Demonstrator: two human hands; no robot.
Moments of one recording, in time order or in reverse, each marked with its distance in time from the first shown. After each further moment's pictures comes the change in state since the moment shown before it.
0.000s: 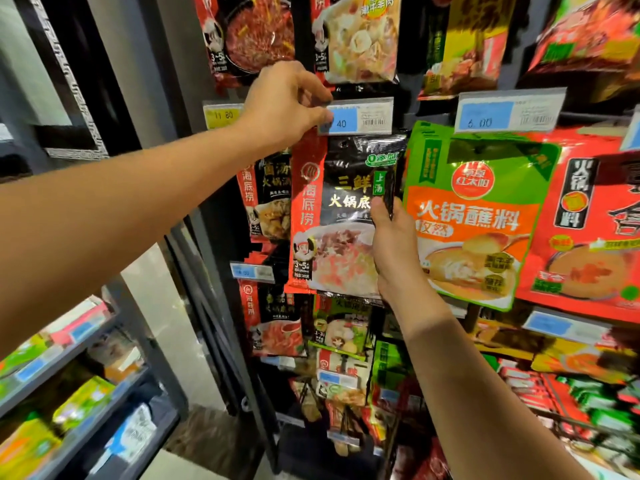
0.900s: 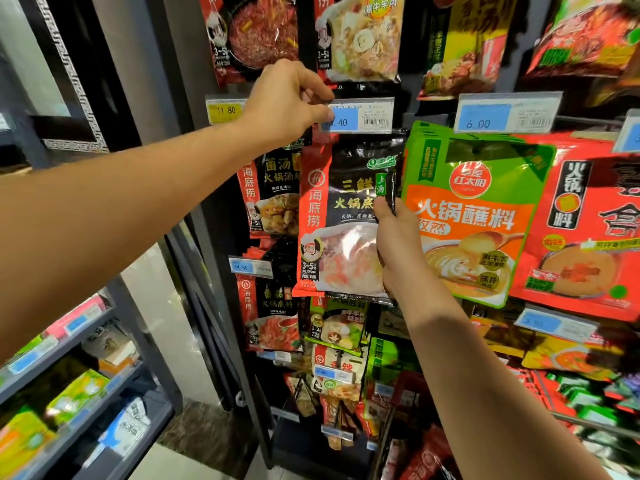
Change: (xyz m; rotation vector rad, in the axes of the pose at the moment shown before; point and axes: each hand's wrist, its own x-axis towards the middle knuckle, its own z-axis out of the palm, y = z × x) left_hand -0.002 0.001 -0.001 -0.060 -0.030 -0.041; right_hand 0.003 -0.008 -0.005 -0.071 0.012 0.046
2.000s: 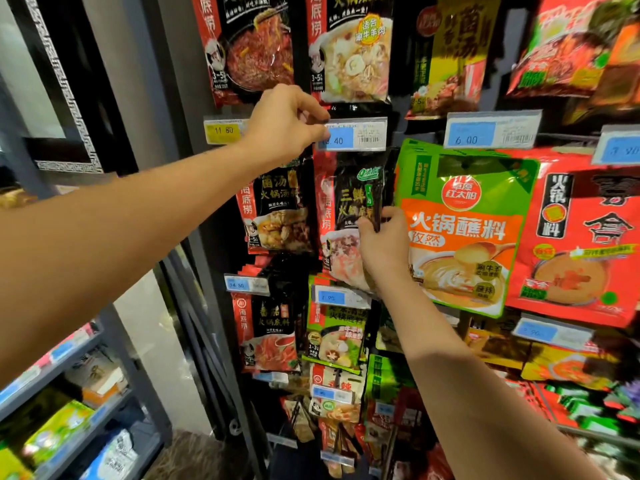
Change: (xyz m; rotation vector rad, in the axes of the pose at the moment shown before) left_hand 0.001 -0.002 0.006 -0.049 0.030 0.016; right_hand 0.021 0.018 0.011 -0.284 0.178 -0.259
